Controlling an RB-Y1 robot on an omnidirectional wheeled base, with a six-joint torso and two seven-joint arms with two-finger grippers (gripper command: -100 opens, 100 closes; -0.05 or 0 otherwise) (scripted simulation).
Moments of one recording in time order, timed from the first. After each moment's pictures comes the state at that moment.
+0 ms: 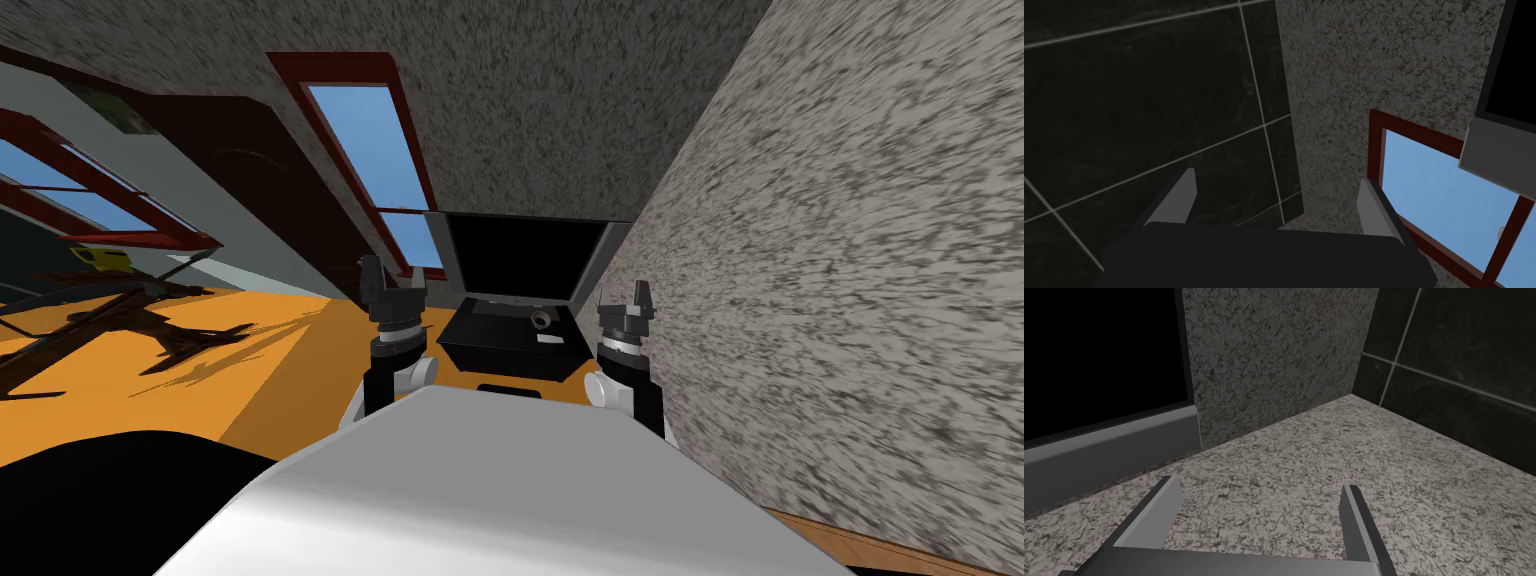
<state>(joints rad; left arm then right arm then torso) 0.51 -0.03 0.07 -2.40 -0.05 -0.64 0.07 0.45 -0.04 0.02 -2.33 -0.12 -0.45 0.04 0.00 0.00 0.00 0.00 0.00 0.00</state>
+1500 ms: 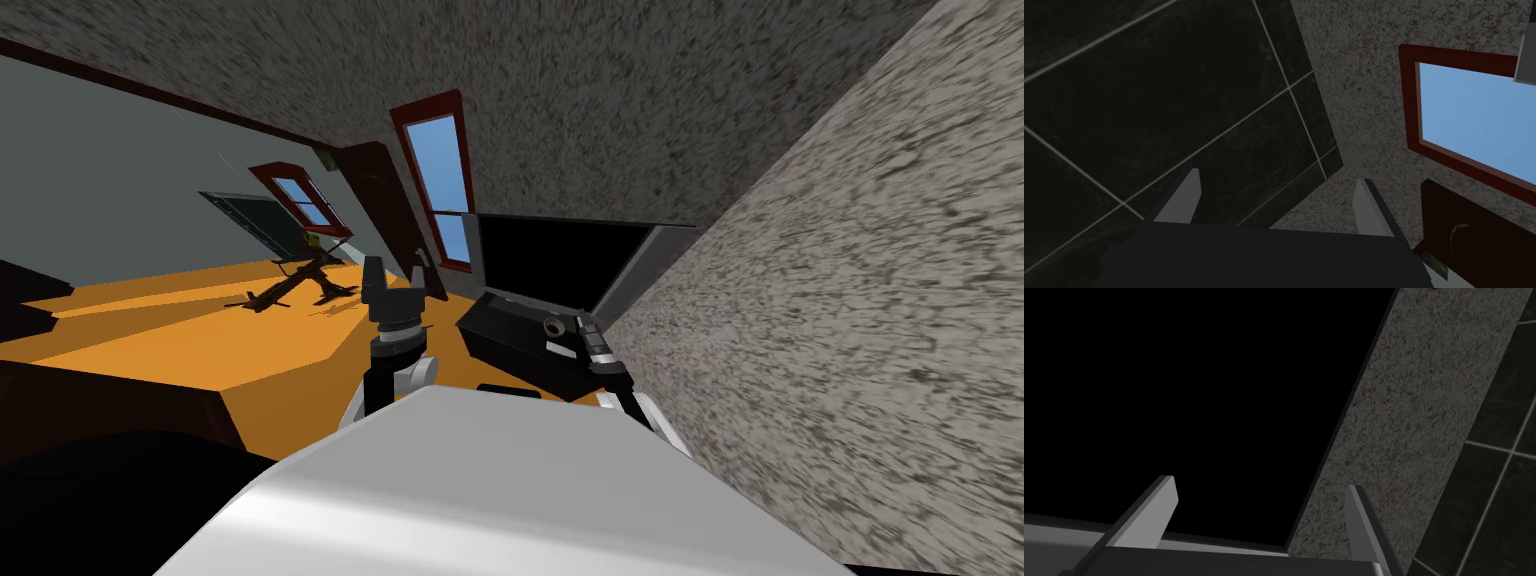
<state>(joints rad) 0.51 -0.03 0.07 -2.40 -0.05 -0.64 0.07 0.48 -0.32 0.01 -2.02 0.23 -0.42 -0.03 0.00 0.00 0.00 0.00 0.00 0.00</state>
